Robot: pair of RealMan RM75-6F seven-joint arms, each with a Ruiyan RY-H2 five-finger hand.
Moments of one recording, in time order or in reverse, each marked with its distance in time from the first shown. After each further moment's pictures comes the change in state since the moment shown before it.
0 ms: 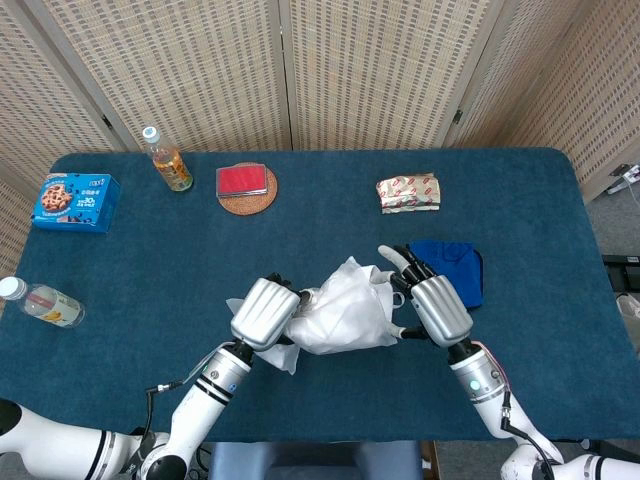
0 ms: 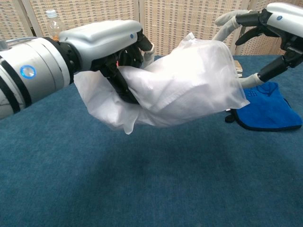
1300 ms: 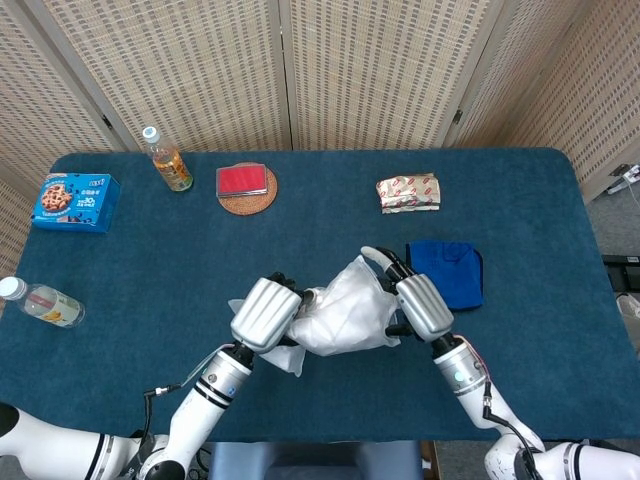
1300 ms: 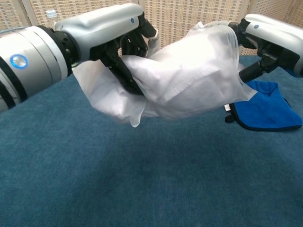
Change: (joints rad) left arm 0.022 -0.002 -0.015 -0.027 0.059 0.011 -0.042; right arm 0.049 -0.071 0.016 0.062 0.031 -0.041 0.139
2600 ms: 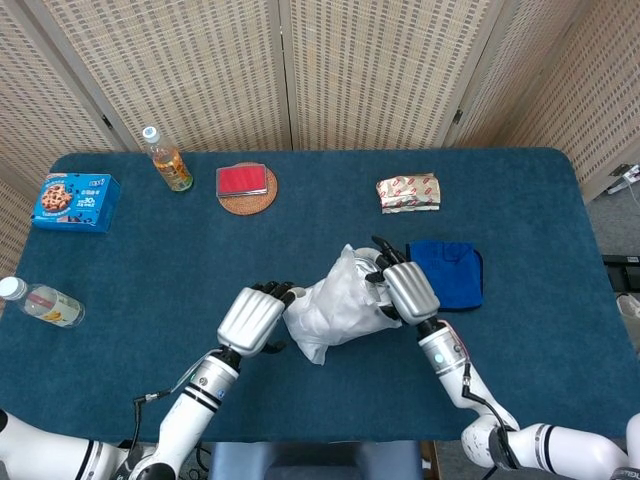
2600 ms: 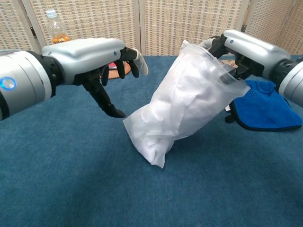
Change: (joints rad) left arm 0.020 0.043 0.049 -0.055 -0.156 0.011 0.111; right arm 0.074 -0.110 0.046 0.142 0.126 -0.067 -0.151
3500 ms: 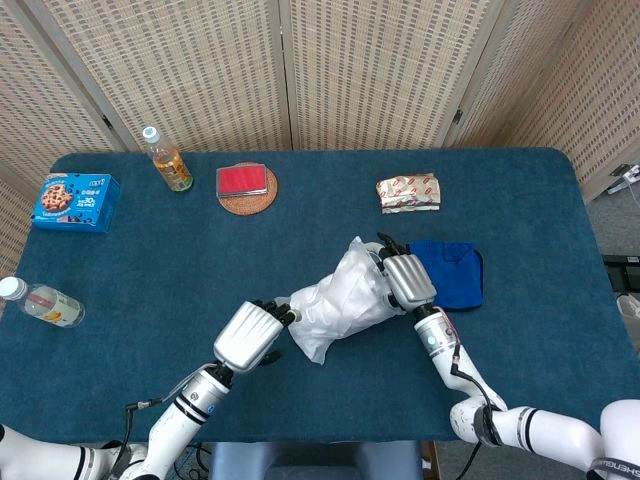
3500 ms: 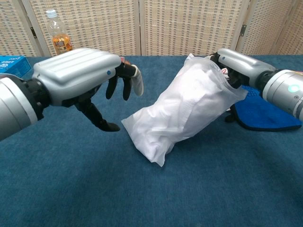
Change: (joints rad) left arm 0.071 -0.009 0.143 0.166 0.364 -0.015 -0.149; right arm 0.061 -0.074 0.027 0.181 0.126 -0.109 -0.008
